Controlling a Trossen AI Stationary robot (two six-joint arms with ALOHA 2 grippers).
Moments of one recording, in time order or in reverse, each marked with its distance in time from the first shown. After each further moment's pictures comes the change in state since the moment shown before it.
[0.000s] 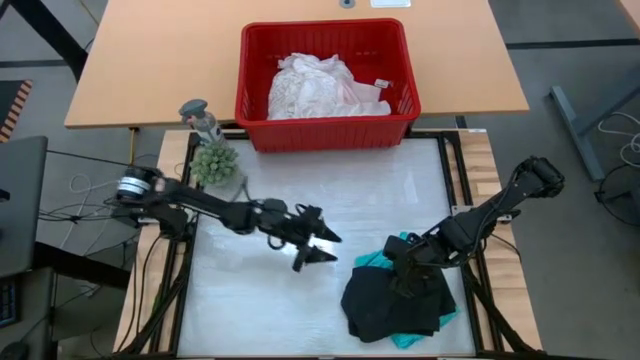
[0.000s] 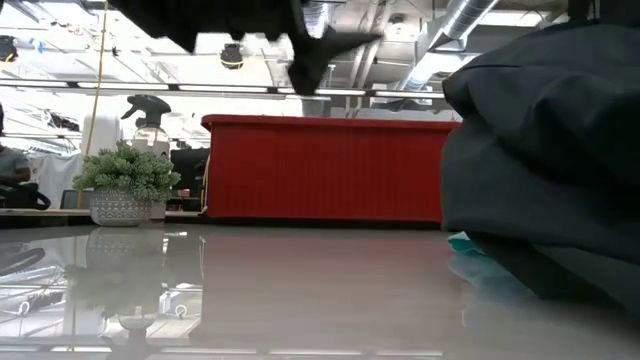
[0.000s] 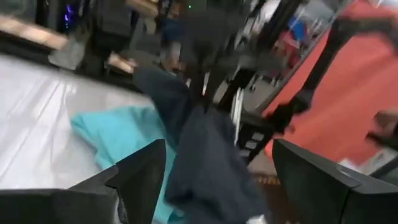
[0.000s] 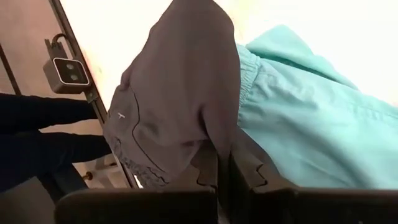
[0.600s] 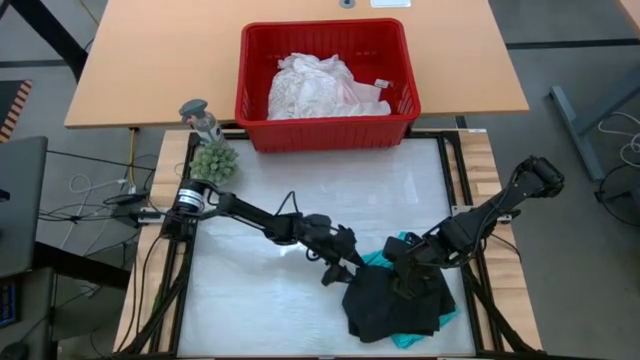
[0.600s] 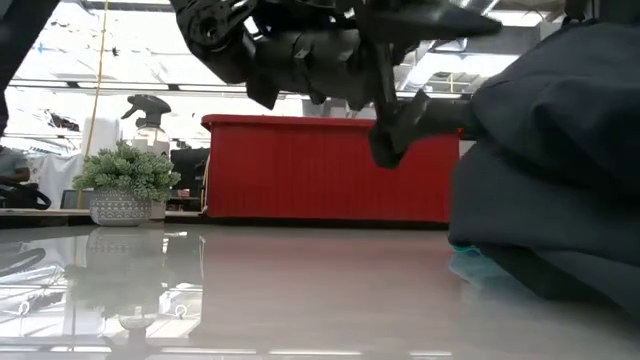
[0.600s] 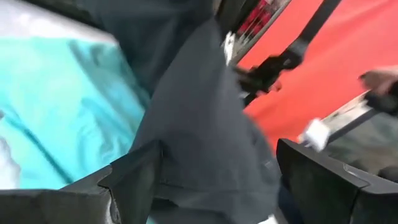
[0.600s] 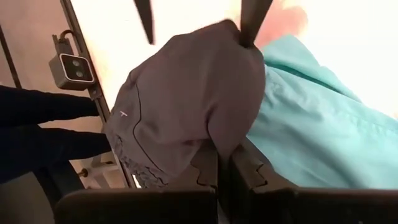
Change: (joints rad) left arm -0.012 0.415 0.317 -0.030 0.218 -0.038; right arm -0.002 0.000 0.001 0.014 0.008 -0.056
